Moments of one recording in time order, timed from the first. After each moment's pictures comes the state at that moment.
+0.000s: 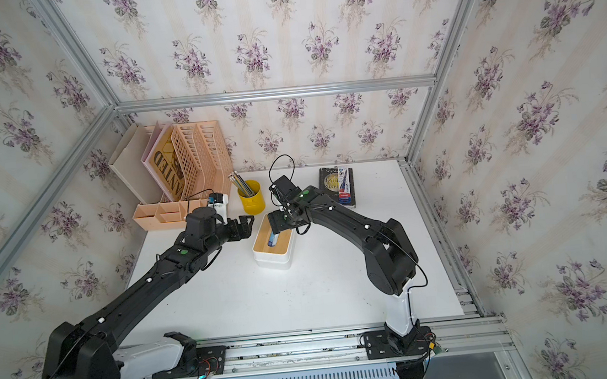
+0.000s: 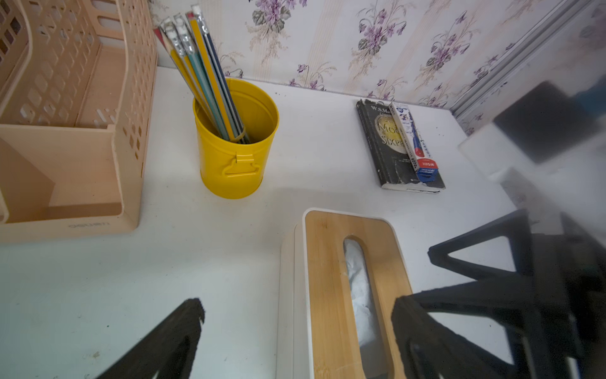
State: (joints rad) left arm -0.39 1.21 0.81 -0.10 0.01 -0.37; right arm 0.75 1.92 1.67 -0.83 -0.04 0.39
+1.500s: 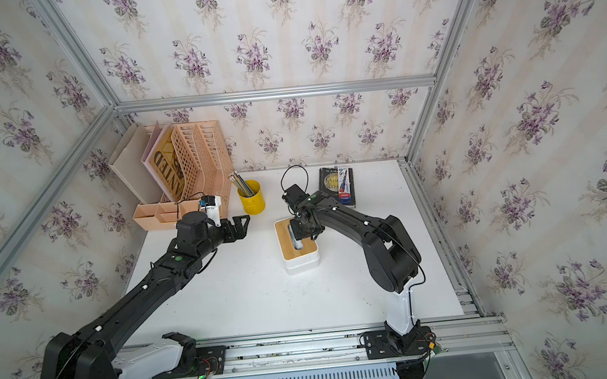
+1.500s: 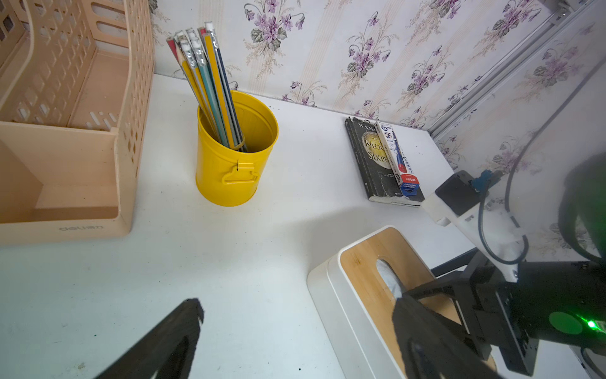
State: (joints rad) left arm -0.33 1.17 0.74 -0.01 0.09 -0.40; right arm 0.66 1.90 1.50 -0.88 0.07 0.36
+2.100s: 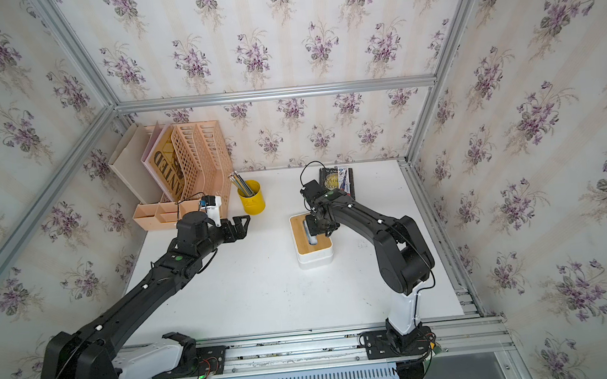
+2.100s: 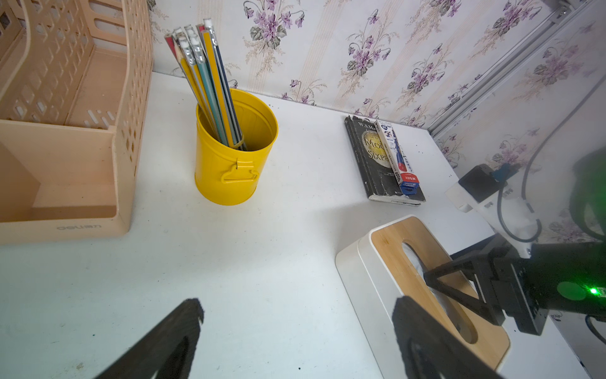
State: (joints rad) left arm -0.33 1.17 0.74 -0.01 0.10 -0.40; right arm 0.56 1.84 1.41 -0.84 0.07 0.30
